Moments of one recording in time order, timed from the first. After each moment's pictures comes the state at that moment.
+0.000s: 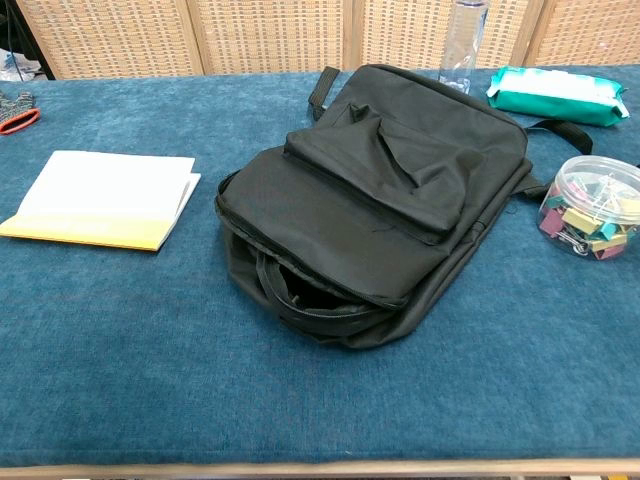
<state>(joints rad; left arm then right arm) -0.19 -1.23 -0.10 -1.58 1.45 1.45 0.15 0.15 -1.17 0.09 -1.65 -1.55 1.51 0.00</state>
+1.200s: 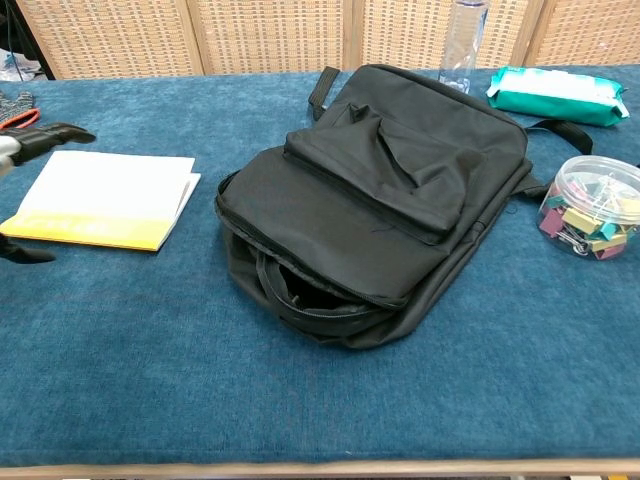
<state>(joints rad) -0.40 -1.47 -0.08 -1.34 1.49 1.16 0.09 0.14 -1.14 0.10 -1.66 -1.53 1.50 0.06</state>
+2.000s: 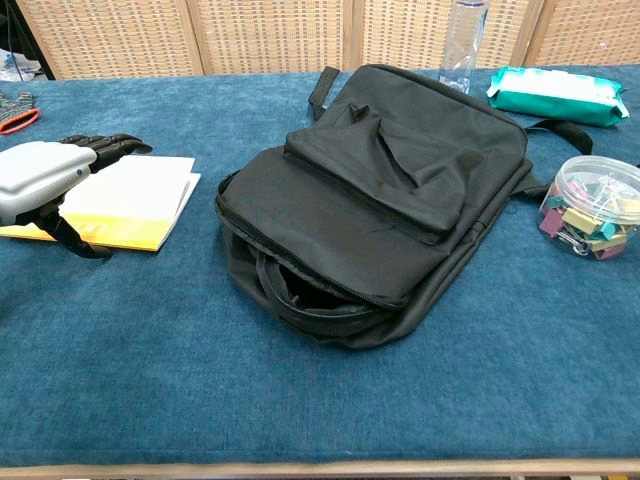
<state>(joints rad) -0.51 -1.62 -0.12 -1.17 1.42 1.07 0.18 0.14 -1.13 0.11 -1.65 -1.51 1.49 0.10</state>
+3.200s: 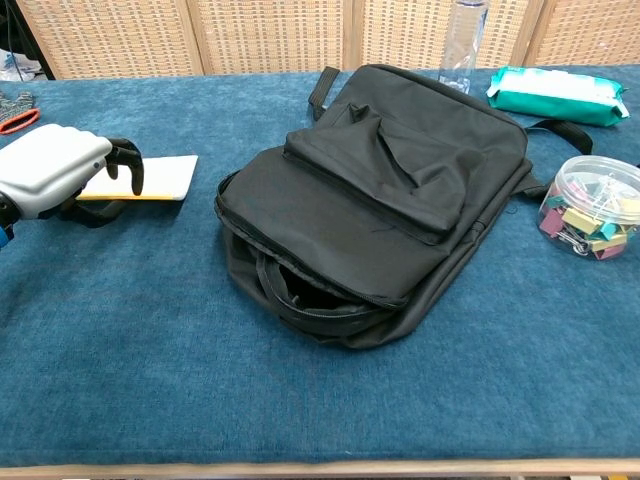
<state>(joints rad) -0.55 -1.78 -0.09 -0.87 1.51 1.22 0.12 0.14 -1.13 0.11 -1.65 -1.51 1.48 0.12</state>
